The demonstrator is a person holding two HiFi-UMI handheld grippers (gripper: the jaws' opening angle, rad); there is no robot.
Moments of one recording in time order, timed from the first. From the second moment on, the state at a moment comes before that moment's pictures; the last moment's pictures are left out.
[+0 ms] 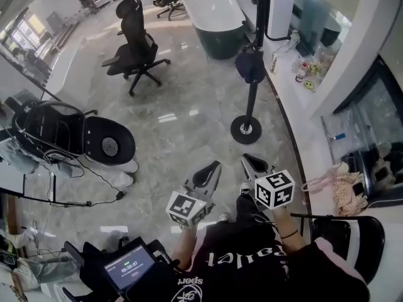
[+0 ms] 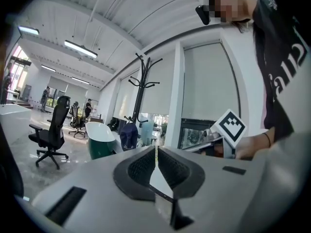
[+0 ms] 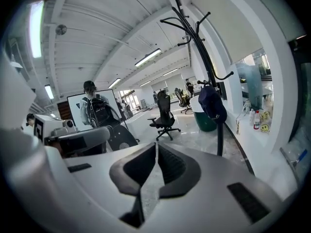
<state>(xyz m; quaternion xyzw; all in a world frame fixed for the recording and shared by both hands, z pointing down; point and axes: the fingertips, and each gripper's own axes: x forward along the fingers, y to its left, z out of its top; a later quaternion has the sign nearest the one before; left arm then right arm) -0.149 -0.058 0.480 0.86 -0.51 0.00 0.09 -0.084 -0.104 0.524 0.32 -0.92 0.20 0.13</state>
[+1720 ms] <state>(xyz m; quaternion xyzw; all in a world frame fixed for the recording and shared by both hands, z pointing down) 0.092 0.160 0.476 0.86 -0.49 -0.02 0.11 0.128 0.136 0.503 0.30 -0.93 0.18 0.12</state>
